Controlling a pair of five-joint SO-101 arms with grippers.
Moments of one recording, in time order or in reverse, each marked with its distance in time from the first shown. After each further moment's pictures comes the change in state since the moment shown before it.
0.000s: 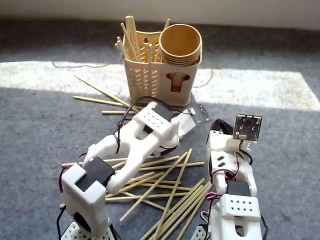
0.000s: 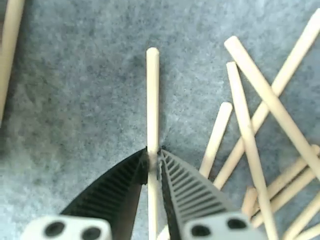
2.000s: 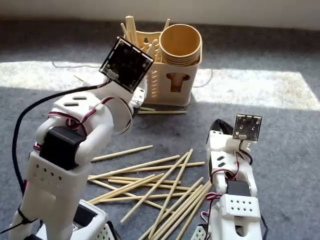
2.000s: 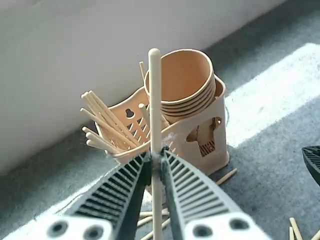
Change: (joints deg) left arm -11.1 -55.7 -5.8 -2.8 10.9; right arm -0.1 0.0 0.0 0.0 0.0
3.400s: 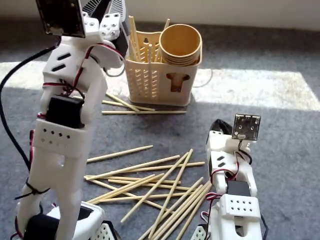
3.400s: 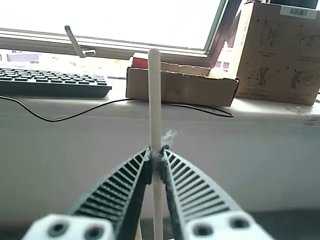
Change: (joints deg) left arm -10.8 14.6 -5.3 -39.7 21.2; right arm 0.0 0.0 0.0 0.0 1.2
